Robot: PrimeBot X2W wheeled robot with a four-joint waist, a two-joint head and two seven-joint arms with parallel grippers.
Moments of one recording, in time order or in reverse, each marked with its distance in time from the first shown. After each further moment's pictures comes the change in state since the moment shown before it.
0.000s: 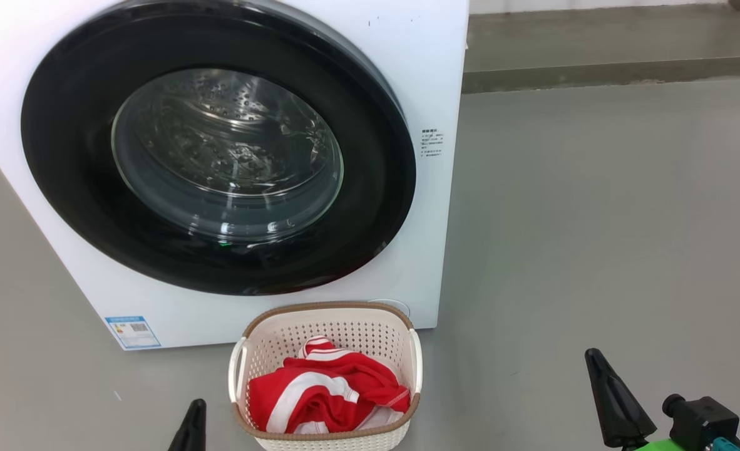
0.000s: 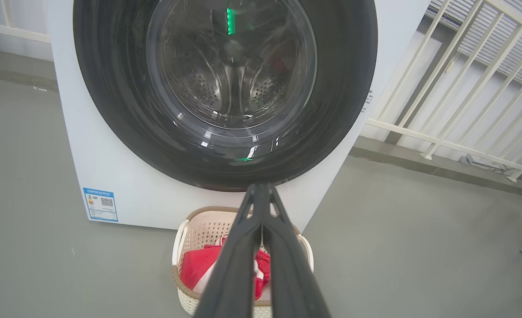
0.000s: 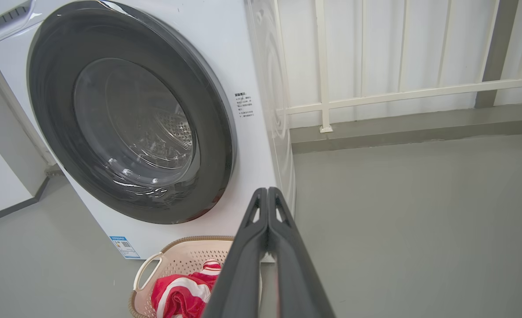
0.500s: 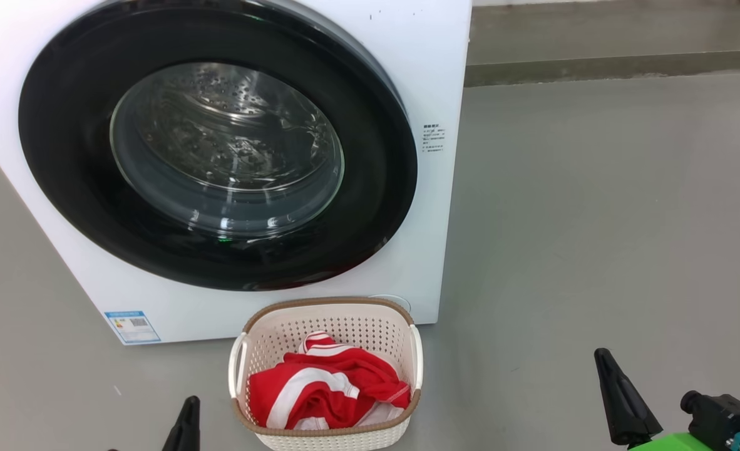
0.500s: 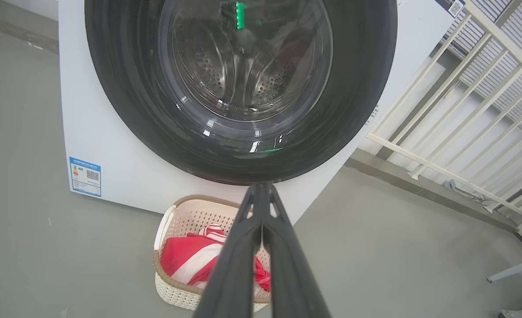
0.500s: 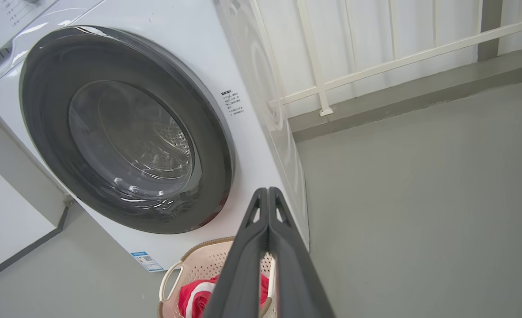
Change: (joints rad) left arm -0.012 0.000 0.009 0.000 -0.158 0.000 0.044; right arm -0.007 -0.003 -0.009 0.012 0.173 0.000 0.041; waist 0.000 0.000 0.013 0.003
